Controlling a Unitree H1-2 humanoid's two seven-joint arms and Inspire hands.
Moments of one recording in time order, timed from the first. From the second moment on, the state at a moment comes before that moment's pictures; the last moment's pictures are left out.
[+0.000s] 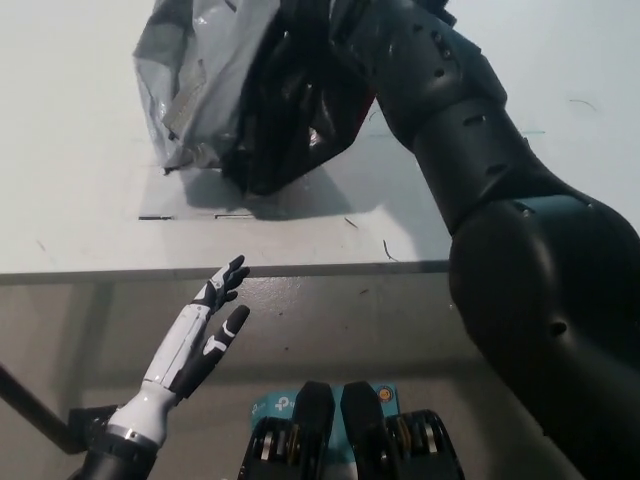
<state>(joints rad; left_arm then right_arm) -0.14 0.19 -0.11 0.01 0.15 -0.14 -0.12 -1.54 0.11 -0.50 1.27 0.49 0.33 -0.02</state>
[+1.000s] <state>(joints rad) -0.14 0.19 -0.11 0.01 0.15 -0.14 -0.12 -1.46 -0.09 0.31 1.34 0.01 0.28 0.08</state>
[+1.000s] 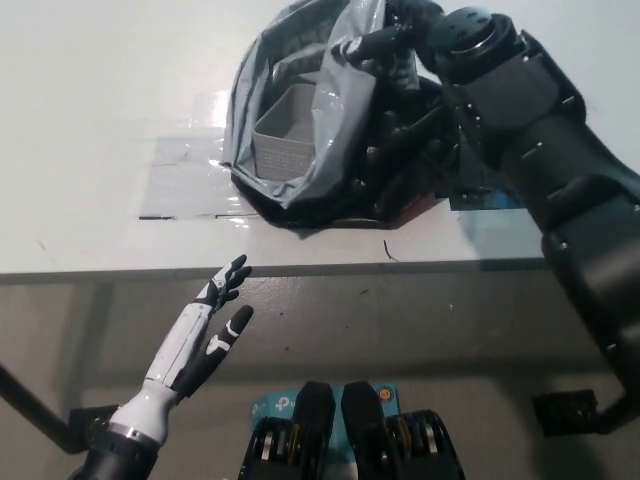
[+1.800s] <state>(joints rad) -0.15 0.19 -0.11 0.02 0.15 -0.14 -0.12 -1.55 -0.18 0.73 1.07 -0.39 0.43 0.23</state>
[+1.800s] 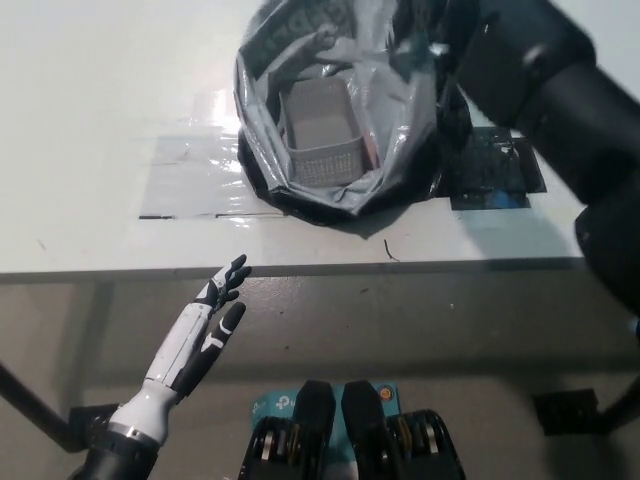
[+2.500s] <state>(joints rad) -0.14 0.19 -0.11 0.02 0.15 -0.14 -0.12 -1.53 -0.25 0.26 0.64 -0.41 0.46 0.25</state>
